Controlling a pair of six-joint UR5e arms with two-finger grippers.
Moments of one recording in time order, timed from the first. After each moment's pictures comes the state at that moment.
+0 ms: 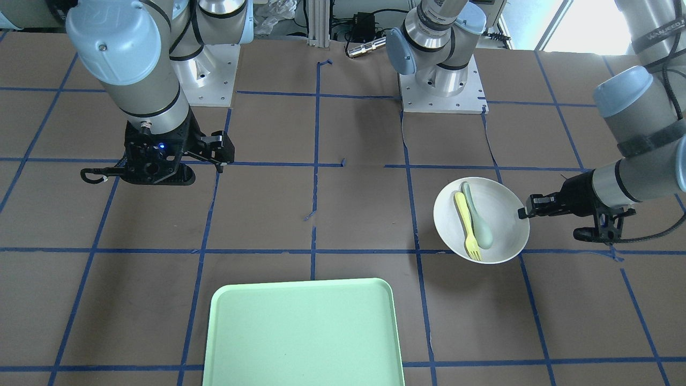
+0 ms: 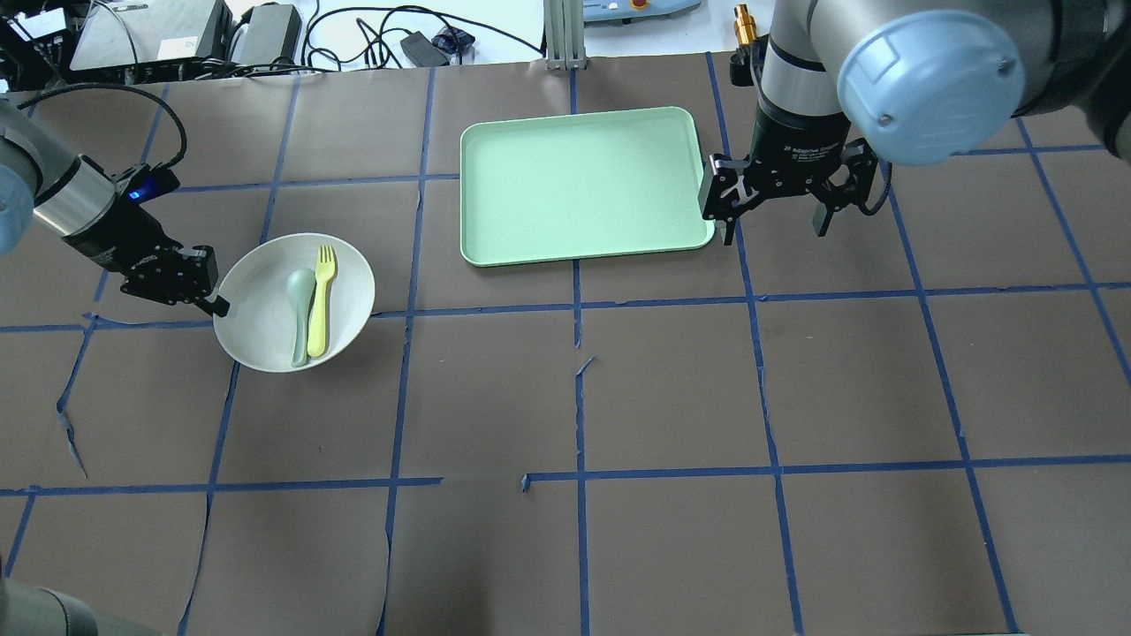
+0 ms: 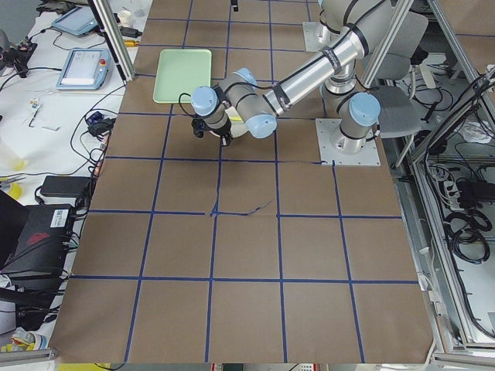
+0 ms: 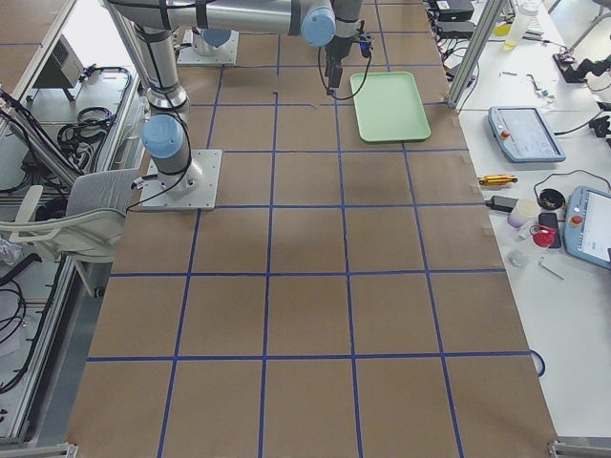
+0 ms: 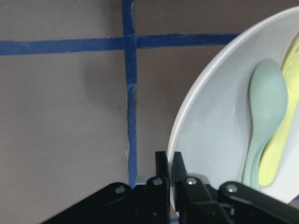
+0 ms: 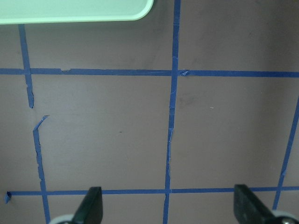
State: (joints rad) left arm -1.10 -1.87 -1.70 -1.47 1.35 0.42; right arm 1.66 -1.42 1.55 -1.56 -1.61 0.07
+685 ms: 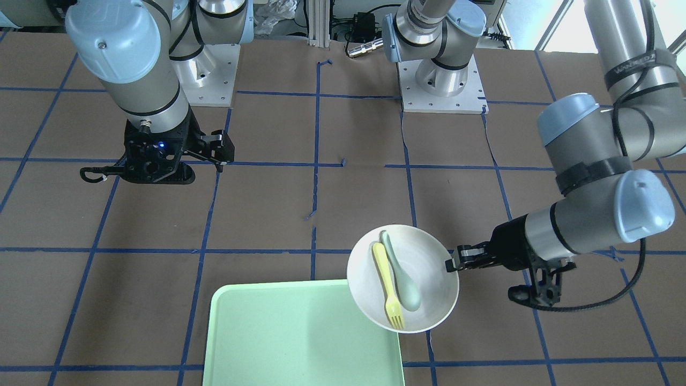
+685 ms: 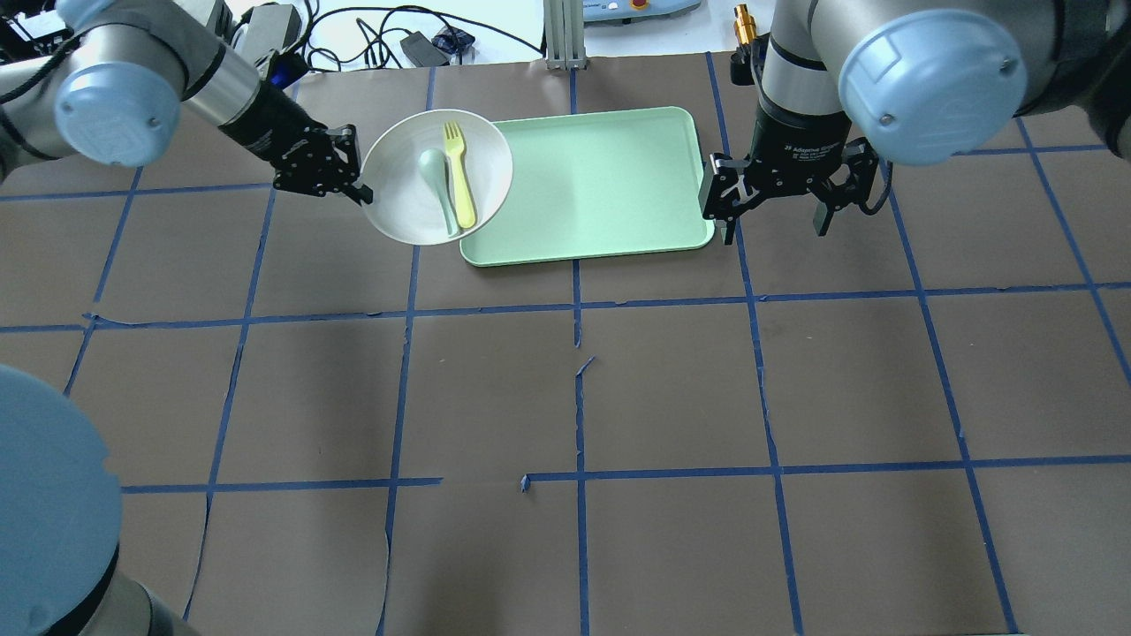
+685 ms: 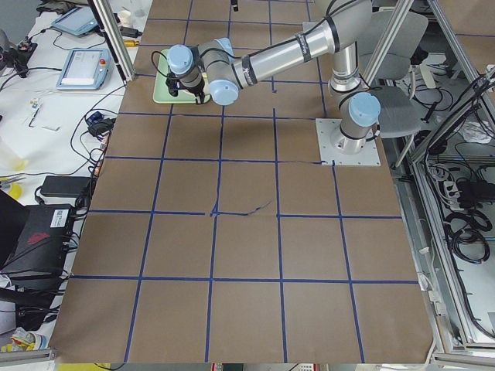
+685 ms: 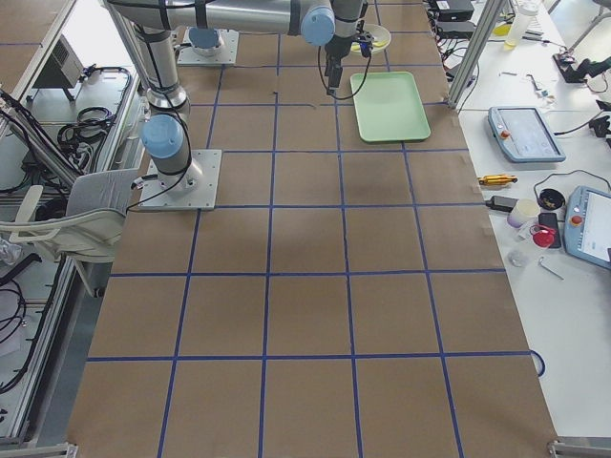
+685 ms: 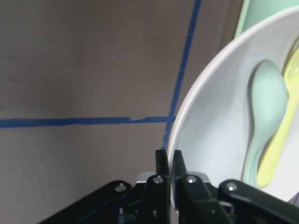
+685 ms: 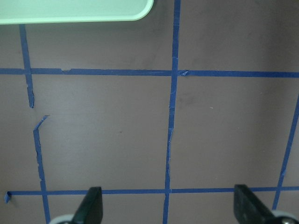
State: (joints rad) left arm -1.41 -2.04 -1.45 -1.35 1.13 0.06; right arm 1.66 -1.42 1.55 -1.56 -1.61 0.07
